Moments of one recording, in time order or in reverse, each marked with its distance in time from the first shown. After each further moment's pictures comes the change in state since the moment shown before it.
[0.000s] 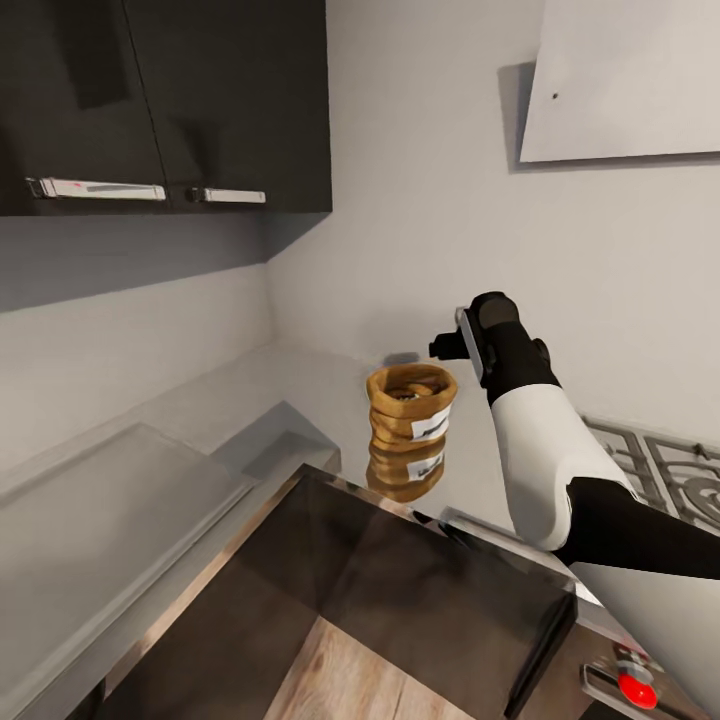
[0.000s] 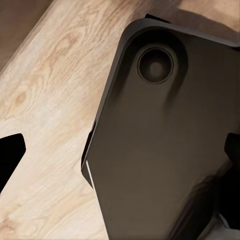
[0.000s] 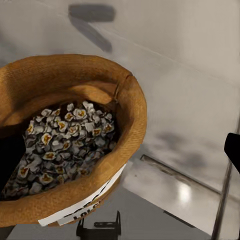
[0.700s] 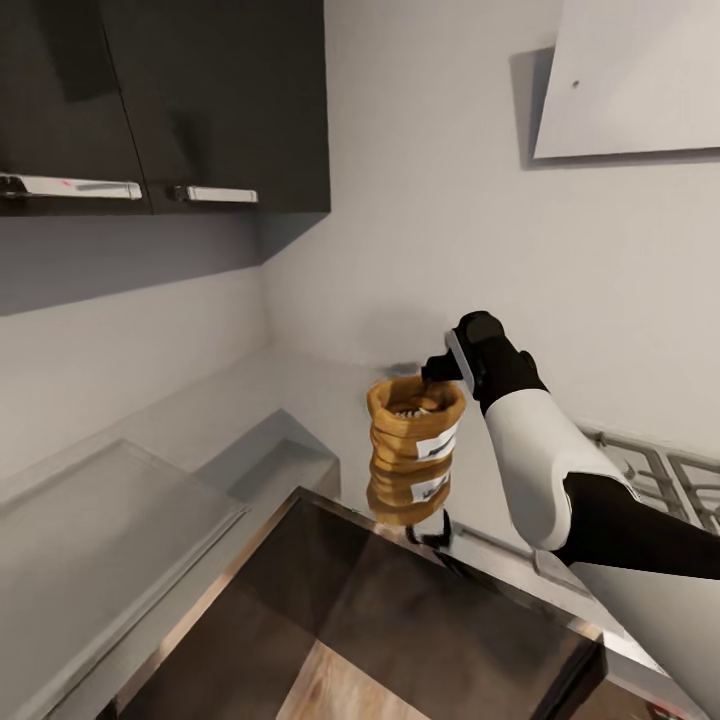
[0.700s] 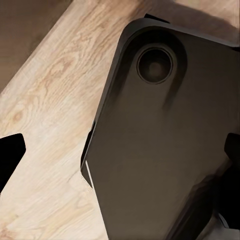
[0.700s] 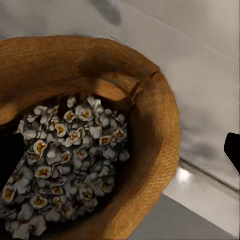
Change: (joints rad) left arm 0.000 0.000 0.000 -0.001 0.000 0.001 -0.002; right arm 0.000 0.000 0.002 0.138 -0.004 0.000 -0.001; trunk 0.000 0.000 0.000
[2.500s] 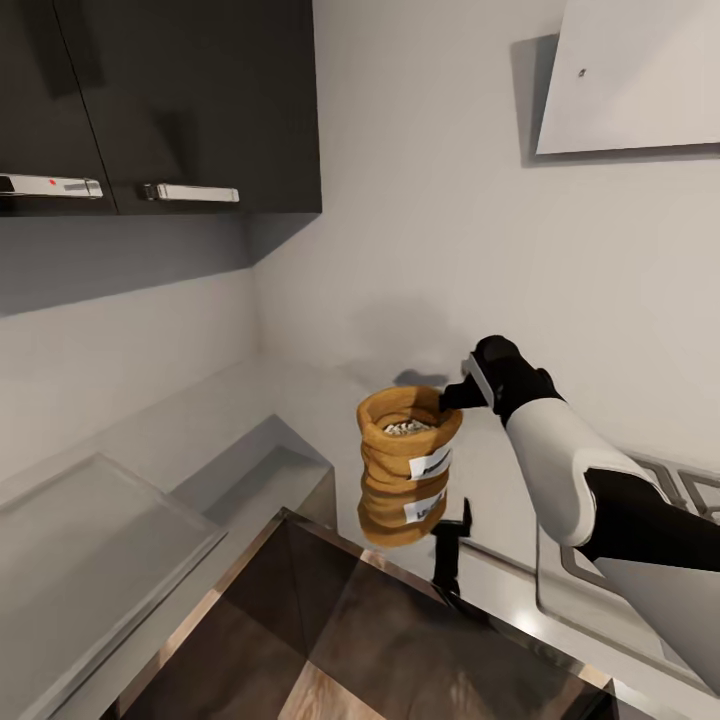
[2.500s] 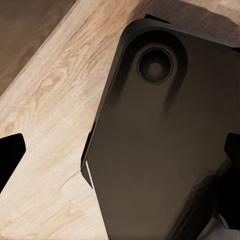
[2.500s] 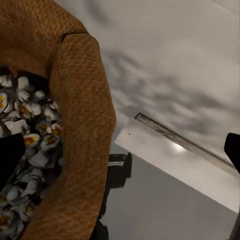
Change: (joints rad) left arm 0.000 0.000 0.000 -0.001 0.000 0.000 0.001; right arm 0.007 -0.093 0.001 0.161 -0.012 -0.001 0.036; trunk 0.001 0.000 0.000
